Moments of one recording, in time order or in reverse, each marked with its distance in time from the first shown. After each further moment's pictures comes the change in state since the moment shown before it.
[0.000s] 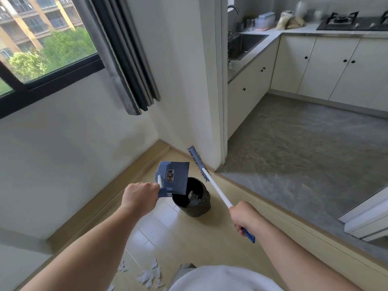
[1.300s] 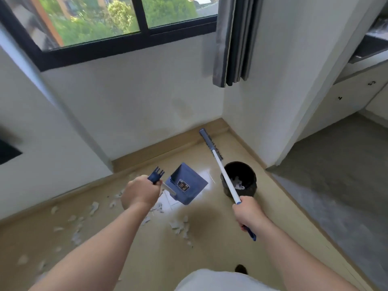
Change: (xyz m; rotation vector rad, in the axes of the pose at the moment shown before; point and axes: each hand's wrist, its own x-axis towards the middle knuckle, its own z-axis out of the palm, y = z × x) left_hand -0.258 -0.127 0.080 -0.760 -0.119 -1.103; right_hand -0.094 -0.067 0.214 -0.360 -0.086 -0.168
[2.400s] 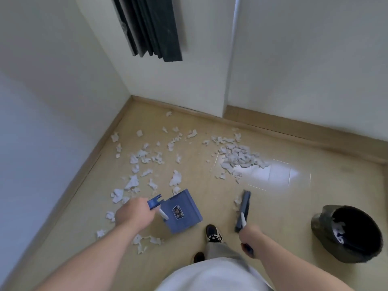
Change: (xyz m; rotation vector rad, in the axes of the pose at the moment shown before) left_hand -0.094 -0.352 -0.009 0.093 -0.328 -0.768; right_hand -0.013 -0.128 0.288 -0.294 -0.450 0.274
